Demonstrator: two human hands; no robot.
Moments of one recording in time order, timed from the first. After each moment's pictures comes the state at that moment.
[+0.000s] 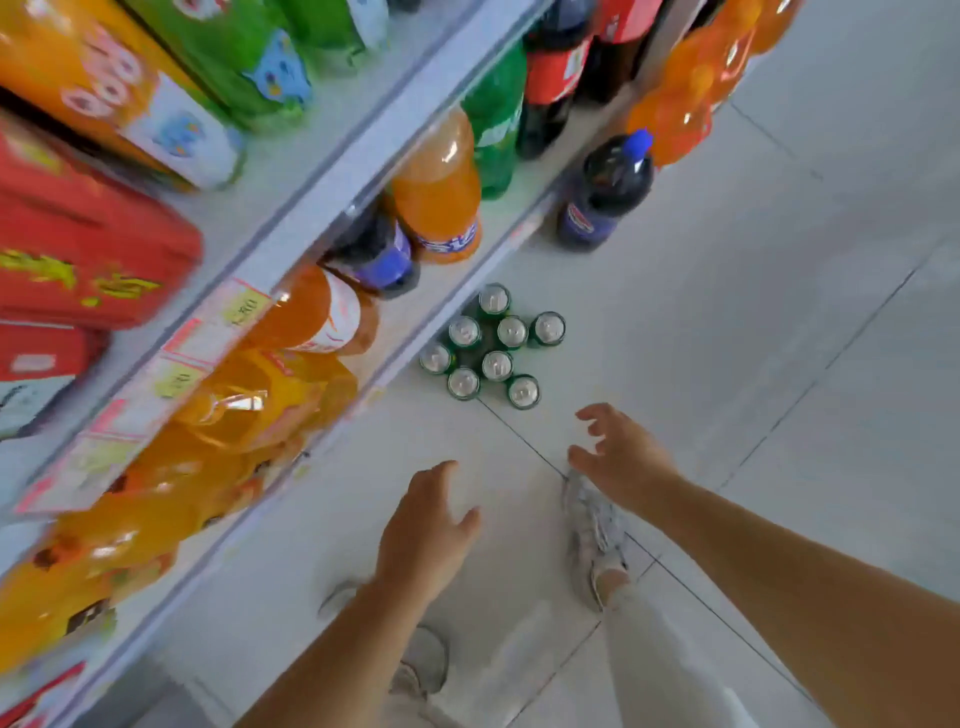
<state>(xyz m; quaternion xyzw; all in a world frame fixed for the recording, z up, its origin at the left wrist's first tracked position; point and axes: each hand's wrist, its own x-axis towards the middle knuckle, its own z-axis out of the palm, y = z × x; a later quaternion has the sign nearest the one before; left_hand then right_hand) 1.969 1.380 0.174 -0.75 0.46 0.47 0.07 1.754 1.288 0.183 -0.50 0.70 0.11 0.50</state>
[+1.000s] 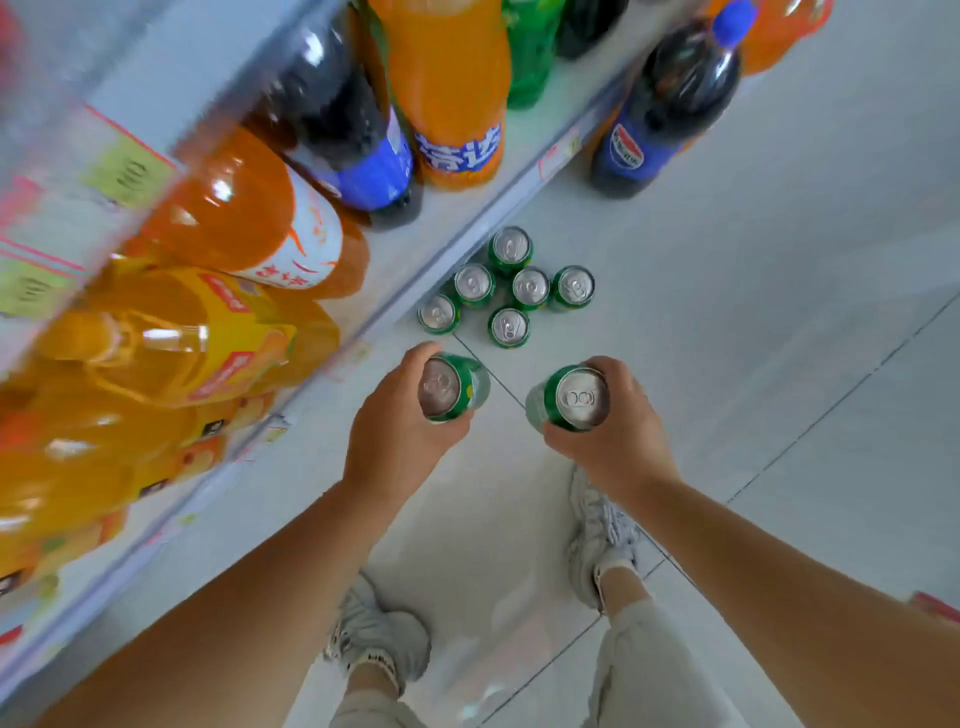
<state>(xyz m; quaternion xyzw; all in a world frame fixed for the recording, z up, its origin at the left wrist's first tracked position) 1.987 1.337 0.087 -0.78 0.48 0.39 -0.09 1.777 1.312 0.089 -0.49 0.73 -0.04 0.48</state>
